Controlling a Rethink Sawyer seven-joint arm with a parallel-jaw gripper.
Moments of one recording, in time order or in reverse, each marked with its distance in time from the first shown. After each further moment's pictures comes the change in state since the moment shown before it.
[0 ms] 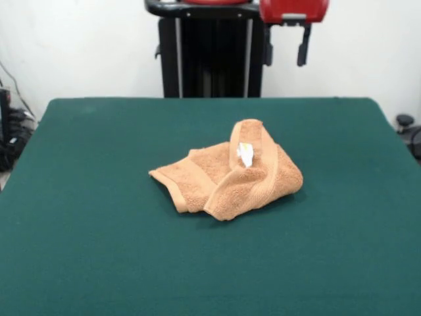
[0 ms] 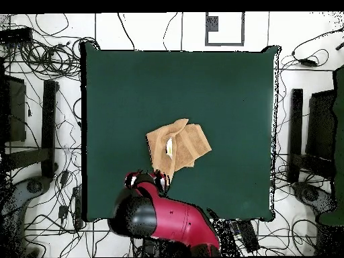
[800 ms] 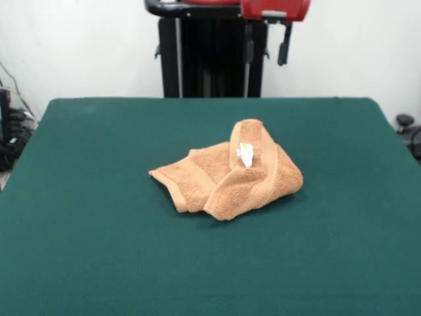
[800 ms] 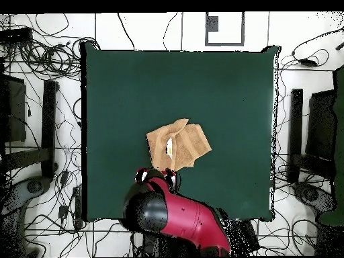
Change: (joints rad) arm 0.009 0.017 -0.078 -0.059 0.020 0.055 0.000
